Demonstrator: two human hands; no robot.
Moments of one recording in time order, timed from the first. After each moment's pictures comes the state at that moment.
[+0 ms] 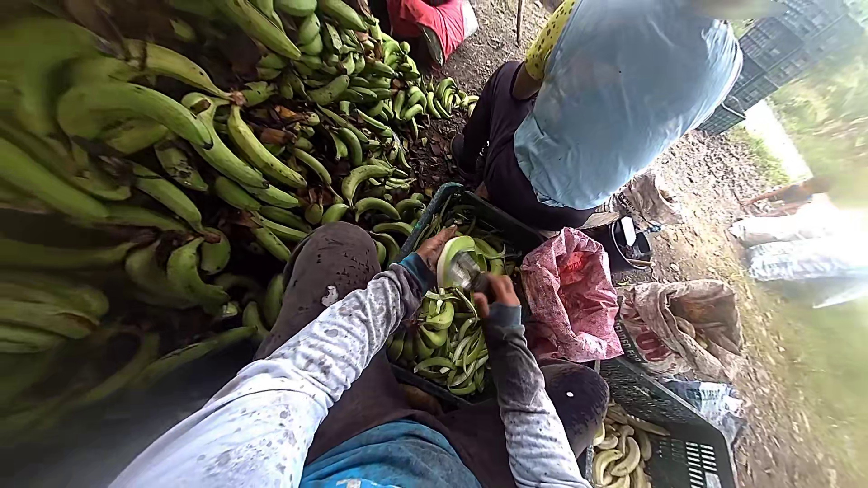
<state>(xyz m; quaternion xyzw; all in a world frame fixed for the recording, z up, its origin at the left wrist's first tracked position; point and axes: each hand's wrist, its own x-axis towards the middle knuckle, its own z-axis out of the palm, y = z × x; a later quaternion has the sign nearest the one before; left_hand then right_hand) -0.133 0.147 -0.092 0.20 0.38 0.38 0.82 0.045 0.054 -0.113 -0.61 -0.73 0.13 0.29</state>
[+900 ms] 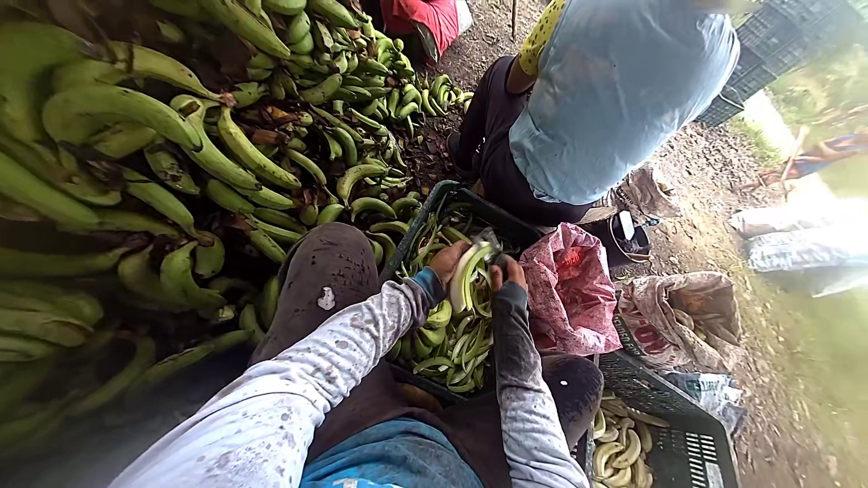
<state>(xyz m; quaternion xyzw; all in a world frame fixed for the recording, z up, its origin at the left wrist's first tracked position) -0.103 0.122 -0.093 0.26 0.41 0.40 0.78 0.047 0.079 -0.089 -0.76 -0.57 0.20 0.22</state>
